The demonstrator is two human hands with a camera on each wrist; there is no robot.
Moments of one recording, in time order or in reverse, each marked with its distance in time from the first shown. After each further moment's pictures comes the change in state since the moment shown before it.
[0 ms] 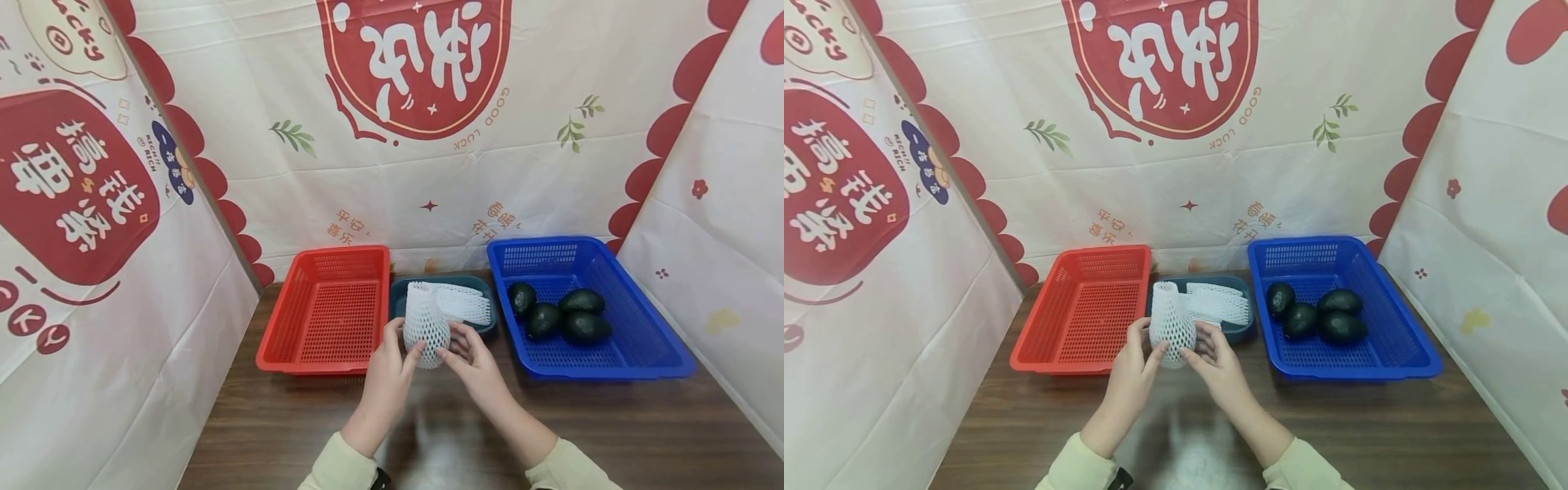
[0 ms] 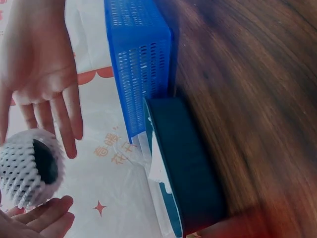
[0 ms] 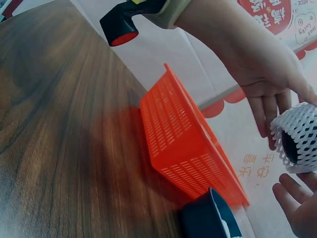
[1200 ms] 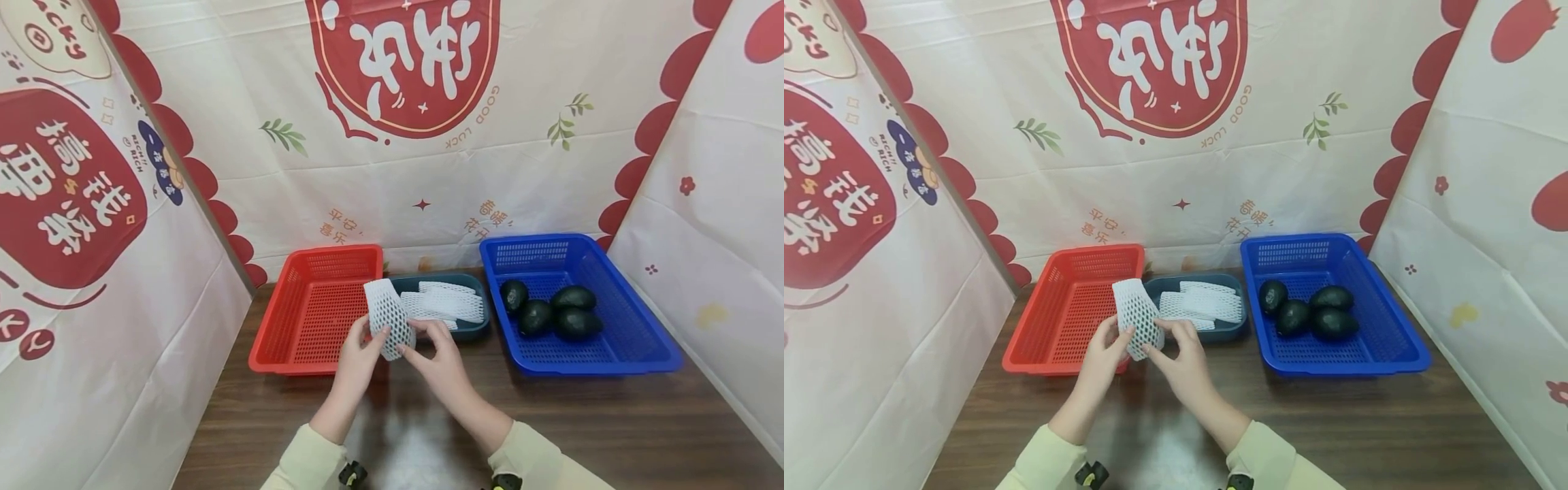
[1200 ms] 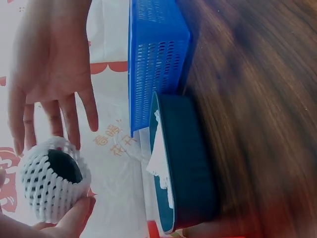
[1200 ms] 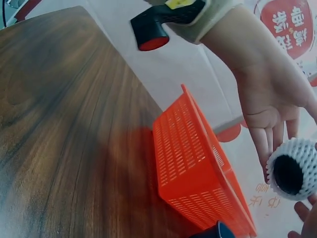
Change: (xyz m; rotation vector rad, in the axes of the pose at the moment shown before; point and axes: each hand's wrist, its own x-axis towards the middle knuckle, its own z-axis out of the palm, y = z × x) left_hand 0.016 -0.023 -0.026 -0.387 0.041 -0.336; right_hand 0.011 -0.004 0.042 -0.216 0.100 -0.181
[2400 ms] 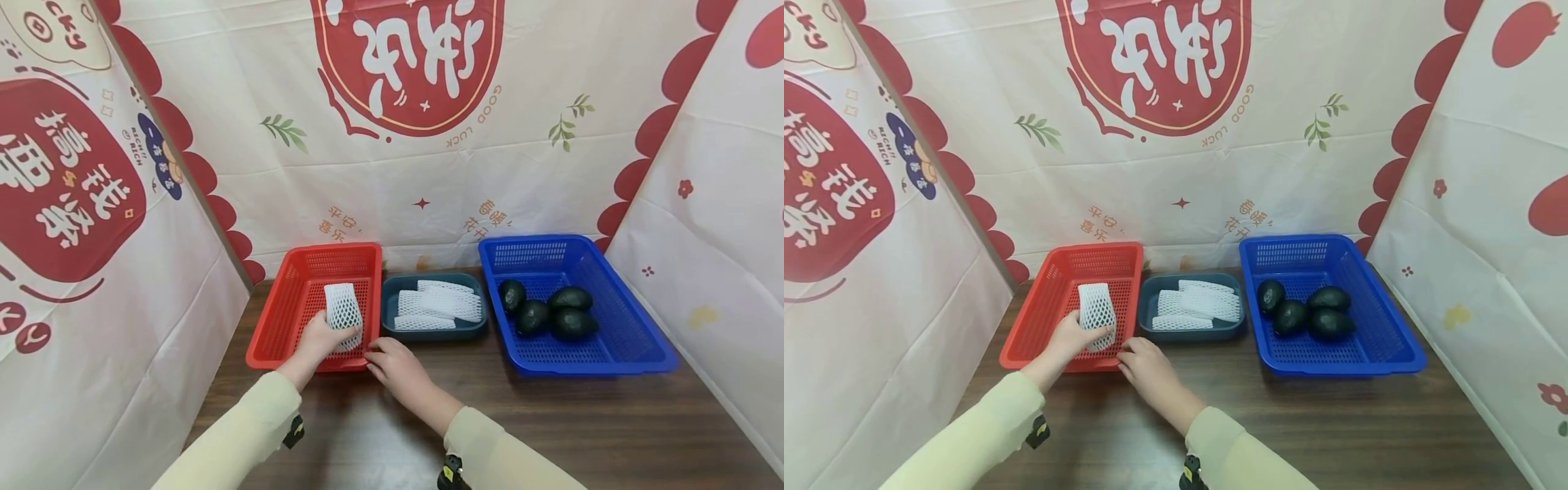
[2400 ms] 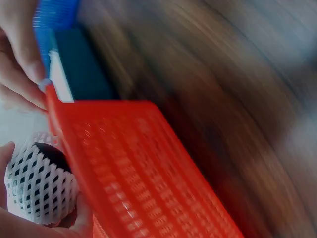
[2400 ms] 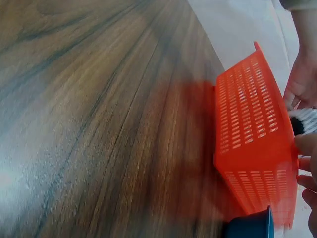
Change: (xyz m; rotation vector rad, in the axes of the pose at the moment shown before) left_hand 0.062 -0.039 -0.064 0.351 -0.012 -0.234; right_hand 0.015 0.039 0.056 -0.674 -0.371 -0.542
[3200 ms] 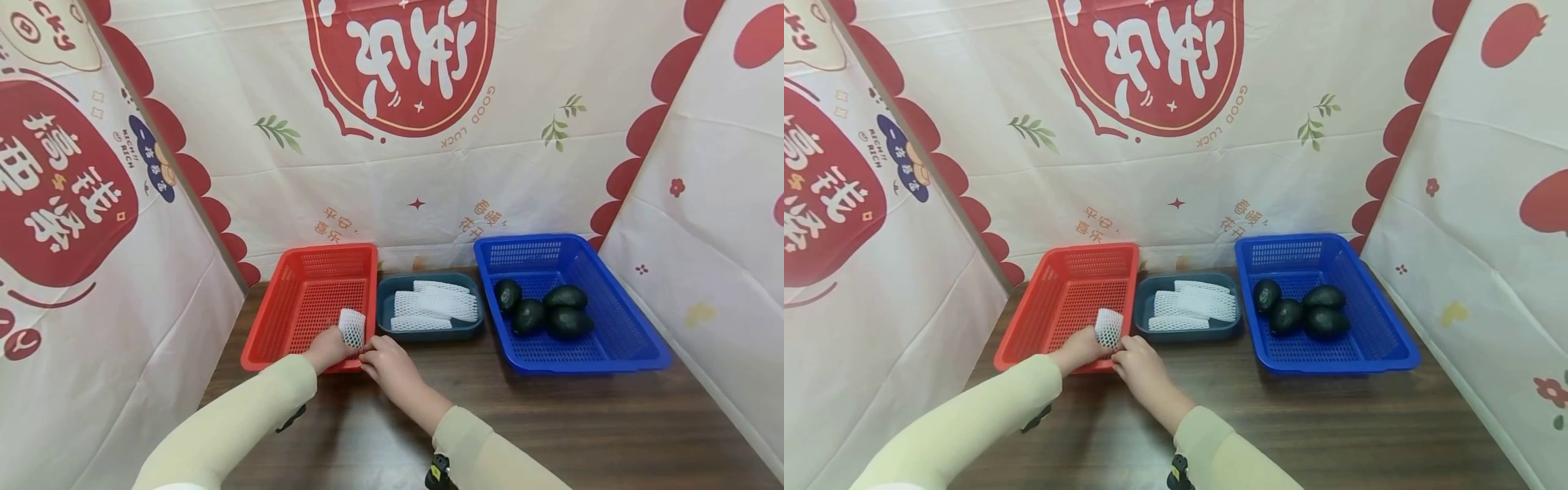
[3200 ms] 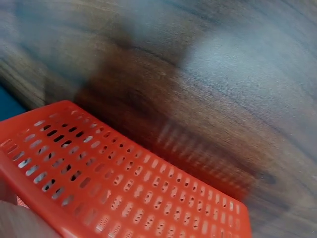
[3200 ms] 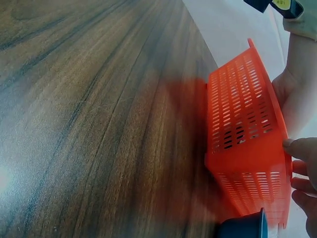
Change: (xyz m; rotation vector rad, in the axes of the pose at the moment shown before) left_hand 0.021 -0.017 0.024 0.480 -0.187 0.085; right_hand 0.008 -0.004 0.005 0.003 0.067 0.008
